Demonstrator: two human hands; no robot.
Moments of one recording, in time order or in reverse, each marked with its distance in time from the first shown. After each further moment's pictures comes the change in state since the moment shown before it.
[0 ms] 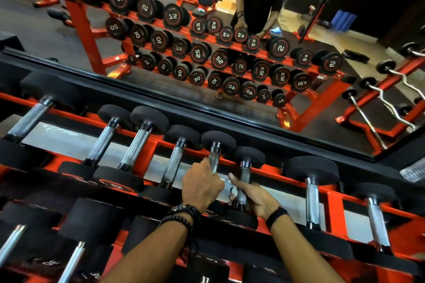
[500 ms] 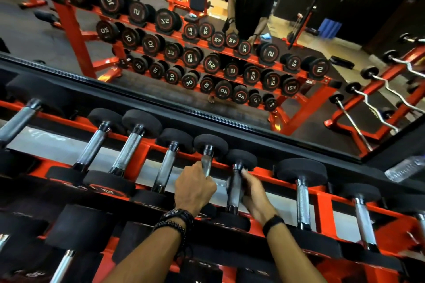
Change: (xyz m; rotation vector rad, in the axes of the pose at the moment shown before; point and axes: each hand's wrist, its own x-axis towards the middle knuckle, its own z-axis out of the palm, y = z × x) left_hand -0.001 -0.001 0.000 -0.015 0.006 -0.016; right_hand -0.007 0.000 -0.012 0.113 0.155 -0.188
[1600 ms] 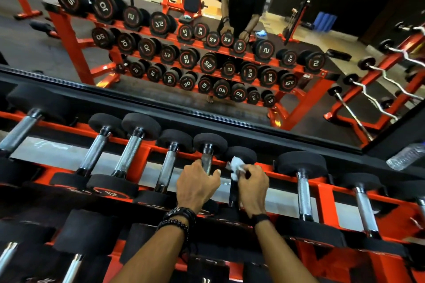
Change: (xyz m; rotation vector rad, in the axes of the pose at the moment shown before) left_hand -0.004 0.009 -0.008 -0.025 -0.002 -0.049; right_hand -0.011 0.006 0.023 -0.890 0.560 -0.764
